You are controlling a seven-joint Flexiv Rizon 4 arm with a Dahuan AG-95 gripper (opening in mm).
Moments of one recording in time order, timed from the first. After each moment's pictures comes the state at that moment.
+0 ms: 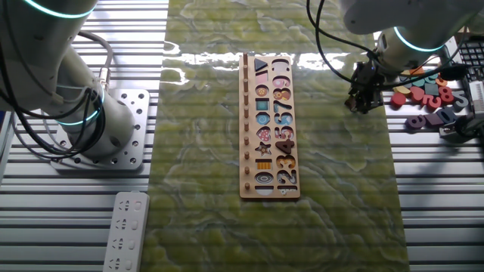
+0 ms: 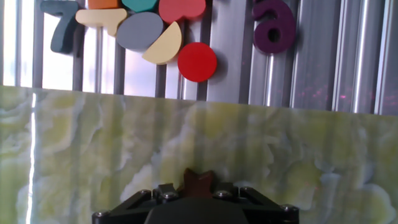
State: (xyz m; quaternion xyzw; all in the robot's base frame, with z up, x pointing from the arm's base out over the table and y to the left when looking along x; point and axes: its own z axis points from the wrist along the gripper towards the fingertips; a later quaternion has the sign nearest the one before) arm 0.650 0.073 0.015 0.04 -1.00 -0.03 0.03
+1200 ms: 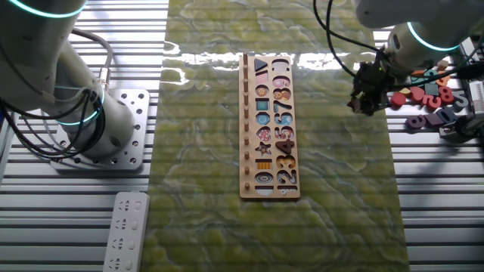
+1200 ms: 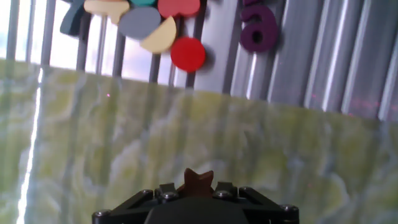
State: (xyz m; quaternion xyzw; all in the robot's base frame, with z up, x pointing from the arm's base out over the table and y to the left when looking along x) arm 0.634 0.044 0.055 0.09 -0.99 -0.03 0.04
